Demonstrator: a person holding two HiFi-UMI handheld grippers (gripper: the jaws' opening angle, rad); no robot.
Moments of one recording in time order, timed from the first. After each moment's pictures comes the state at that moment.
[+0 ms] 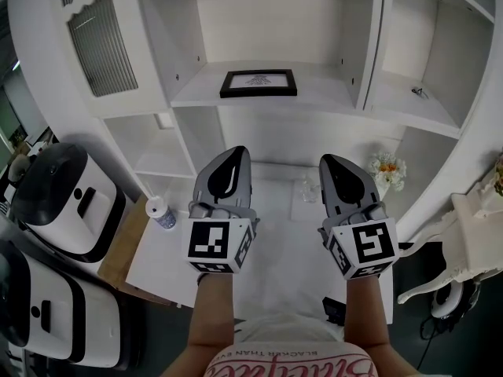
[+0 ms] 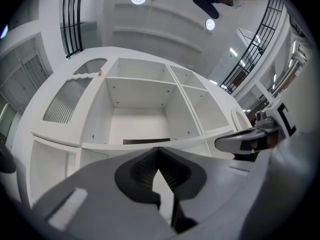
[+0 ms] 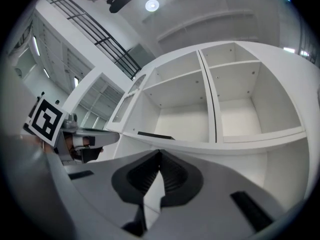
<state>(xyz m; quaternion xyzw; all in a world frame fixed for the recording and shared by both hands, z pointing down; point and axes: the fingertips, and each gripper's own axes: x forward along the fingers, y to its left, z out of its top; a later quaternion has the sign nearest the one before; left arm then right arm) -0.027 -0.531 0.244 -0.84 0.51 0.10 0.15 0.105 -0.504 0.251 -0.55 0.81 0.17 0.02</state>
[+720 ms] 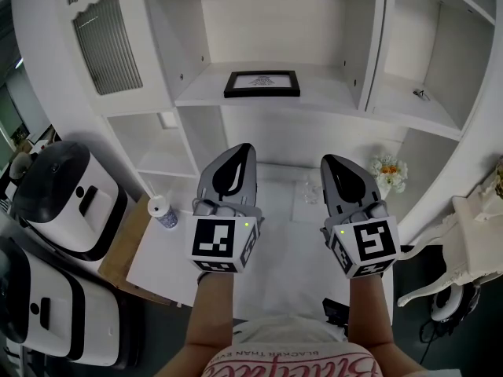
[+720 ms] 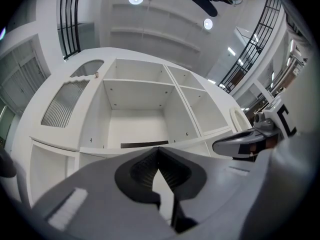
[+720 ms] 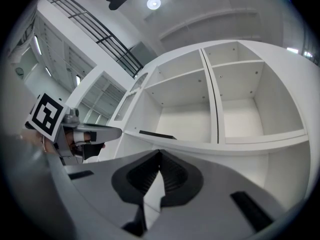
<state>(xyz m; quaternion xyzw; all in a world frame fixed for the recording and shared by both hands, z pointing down) -0.022 -0.526 0.237 -0.84 0.50 0.10 0.16 0.103 -0.503 0.252 -0.55 0.82 0.17 0.01</state>
